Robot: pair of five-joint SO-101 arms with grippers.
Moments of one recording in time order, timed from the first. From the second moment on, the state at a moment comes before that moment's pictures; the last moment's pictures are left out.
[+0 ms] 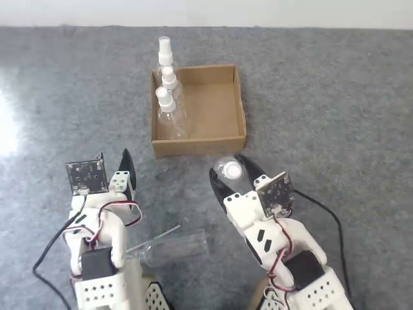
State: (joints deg) left arm -15.7 -103.4 94.1 46.7 2.1; right arm -35.2 -103.2 91.7 32.3 -1.3
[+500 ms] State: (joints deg) left arm -15.7 -103.4 94.1 46.7 2.1; right arm -35.1 -103.2 79.3 25.5 2.7
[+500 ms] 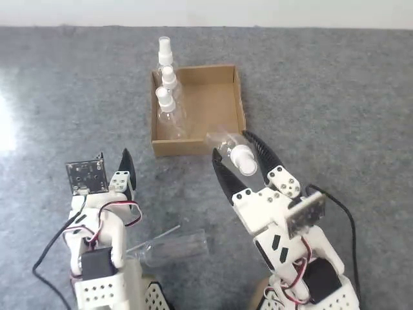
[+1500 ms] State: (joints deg) left arm -15.7 -103.4 94.1 46.7 2.1; right arm -30.9 -50.6 54.2 11.4 2.9
